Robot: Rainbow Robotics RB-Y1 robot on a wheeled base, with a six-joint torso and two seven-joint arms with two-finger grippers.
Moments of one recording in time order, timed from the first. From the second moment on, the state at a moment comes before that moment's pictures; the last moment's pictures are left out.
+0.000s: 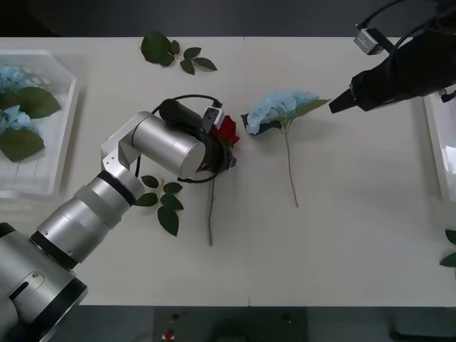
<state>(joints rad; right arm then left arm) -0.99 -1.06 0.73 -1.34 -1.56 1.12 1.62 -0.71 0.24 -0.51 -1.19 0.45 0.96 -1.36</state>
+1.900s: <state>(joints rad) -0.86 -0.75 0.77 -1.38 -1.09 0.96 1.28 -0.46 0.45 0.01 -1.72 1.64 0.97 -1.79</state>
